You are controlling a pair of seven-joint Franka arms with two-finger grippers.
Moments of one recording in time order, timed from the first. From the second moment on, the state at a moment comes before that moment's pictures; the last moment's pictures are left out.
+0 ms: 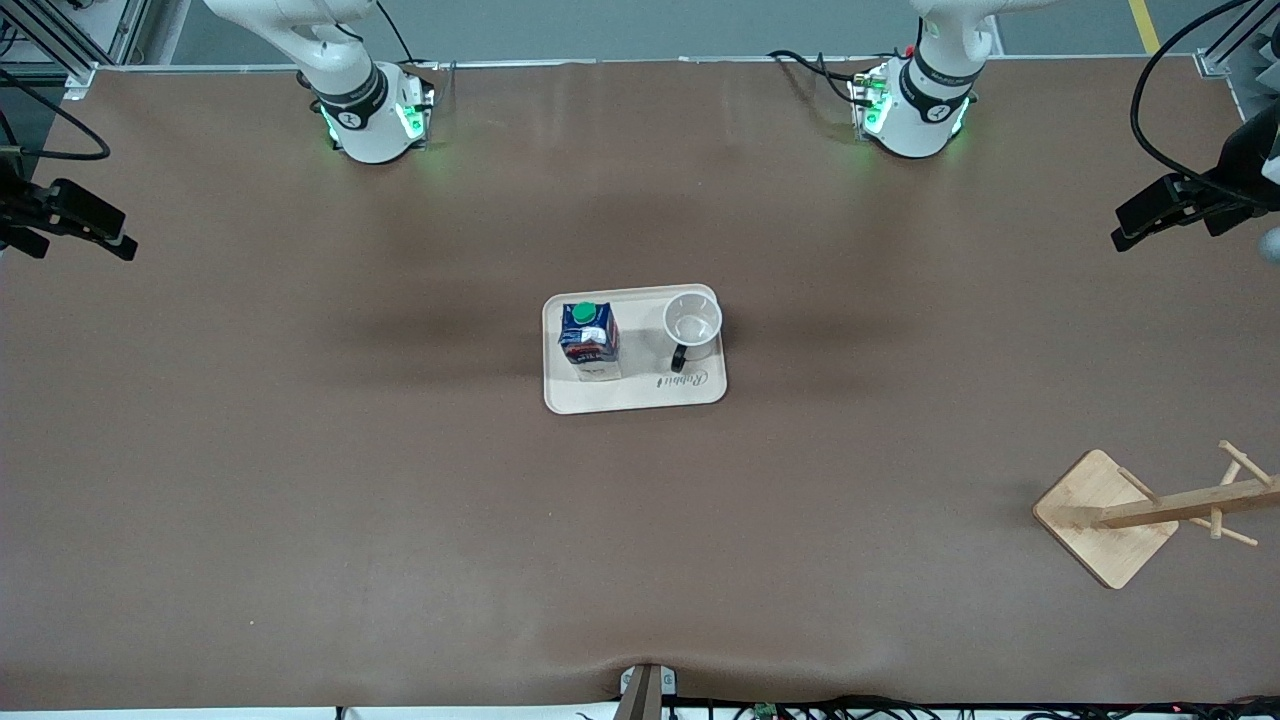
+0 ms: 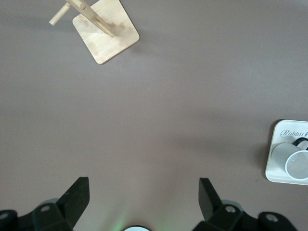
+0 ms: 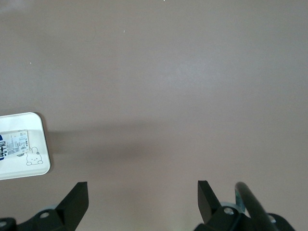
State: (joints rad) left arm 0.12 -0.02 -0.17 -1.51 0.03 1.46 -0.19; right arm 0.00 -0.06 -0.06 -1.59 0.02 1.54 -0.01
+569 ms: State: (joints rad) left arm 0.06 0.02 -0.21 -1.51 0.06 1.46 -0.21; right arm 0.00 -0.06 -0.06 -1.59 0.02 1.54 -0.01
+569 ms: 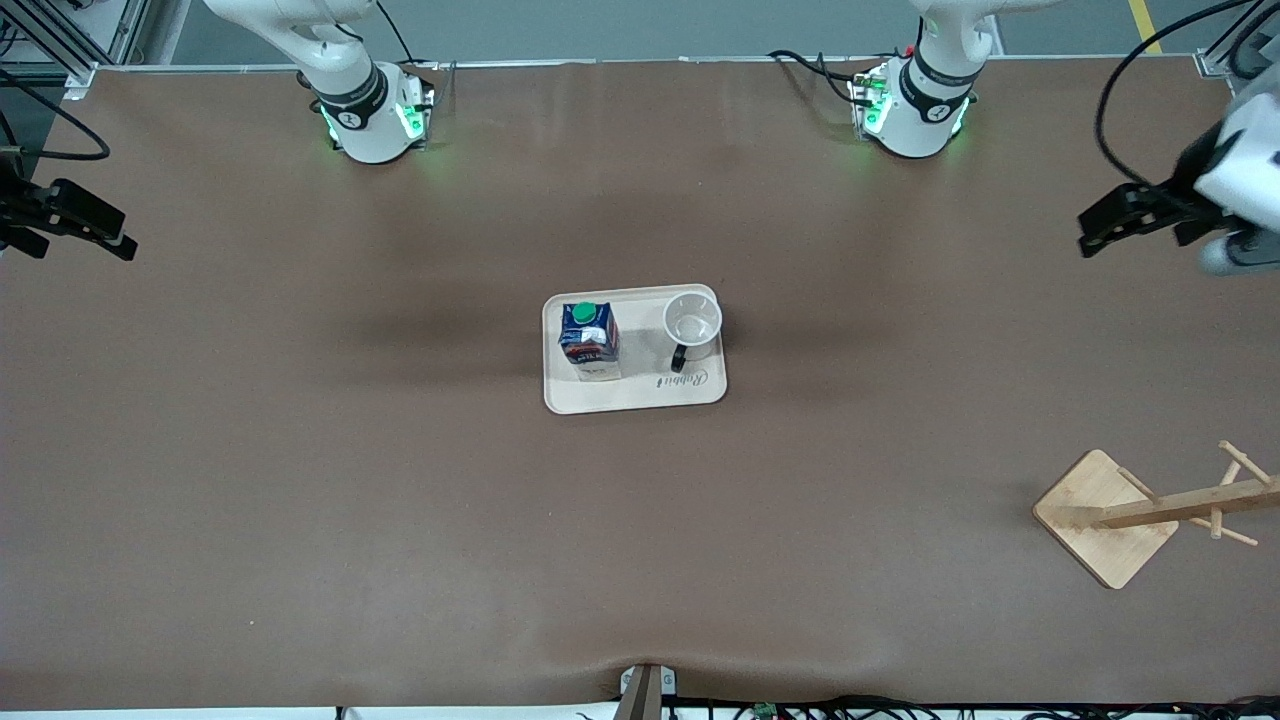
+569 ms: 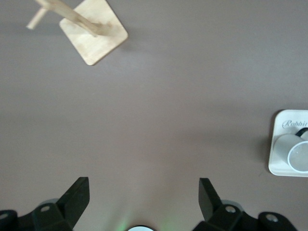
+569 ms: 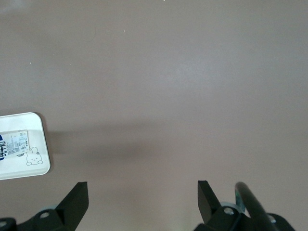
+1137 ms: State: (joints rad) left arm -0.22 0.19 -0.23 -1.51 0.07 1.54 -0.26; right arm 0.00 -0.05 -0.06 -1.59 0.02 1.54 -0.01
